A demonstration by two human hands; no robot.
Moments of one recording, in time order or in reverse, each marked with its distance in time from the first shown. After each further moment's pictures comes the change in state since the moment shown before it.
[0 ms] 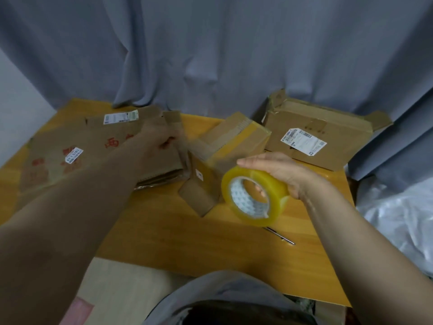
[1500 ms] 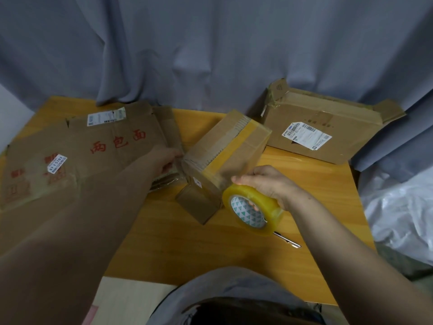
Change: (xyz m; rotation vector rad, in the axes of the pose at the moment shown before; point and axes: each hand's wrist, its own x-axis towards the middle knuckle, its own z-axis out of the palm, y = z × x) left_hand 0.040 -0.040 0.042 0.028 -0.048 -0.292; right_hand 0.063 0.028 0.007 -0.166 0.119 0.170
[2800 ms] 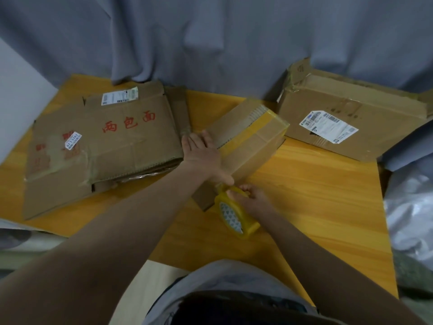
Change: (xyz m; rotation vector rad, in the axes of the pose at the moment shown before) left_hand -0.074 0.029 0.092 1.207 -0.017 0.142; right_hand 0.065 0.096 0.041 0.103 -0.008 -0.090
